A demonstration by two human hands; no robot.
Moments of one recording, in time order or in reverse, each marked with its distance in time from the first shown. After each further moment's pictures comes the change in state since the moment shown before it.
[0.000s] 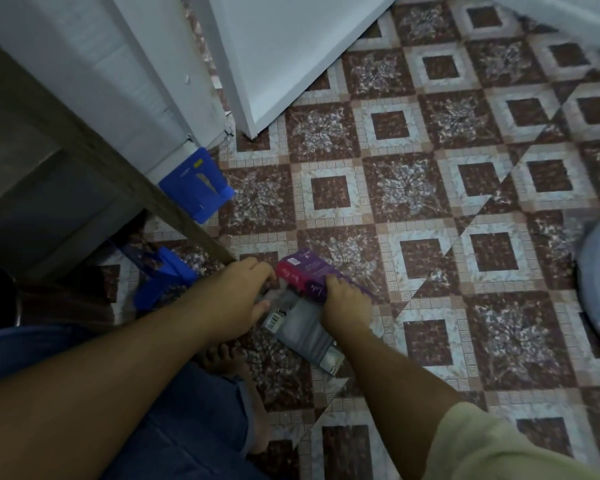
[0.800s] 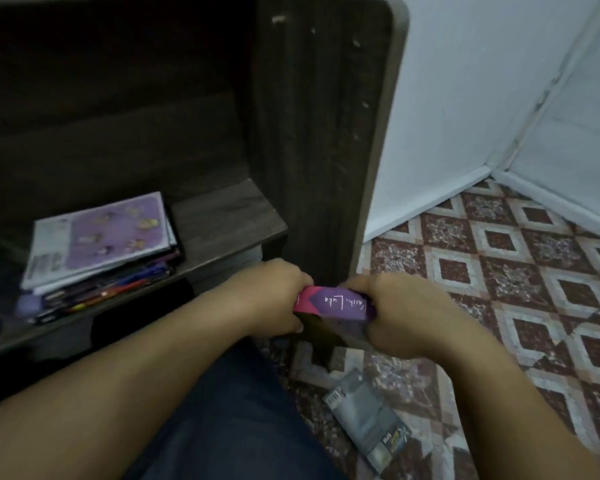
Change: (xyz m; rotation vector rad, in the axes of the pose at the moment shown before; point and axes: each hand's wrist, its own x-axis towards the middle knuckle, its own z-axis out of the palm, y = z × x) left_hand -0.209 -0.010 -0.136 0.052 0.275 -0.118; right_hand -0.217 -0.136 -0.309 -0.150 0.090 -0.727
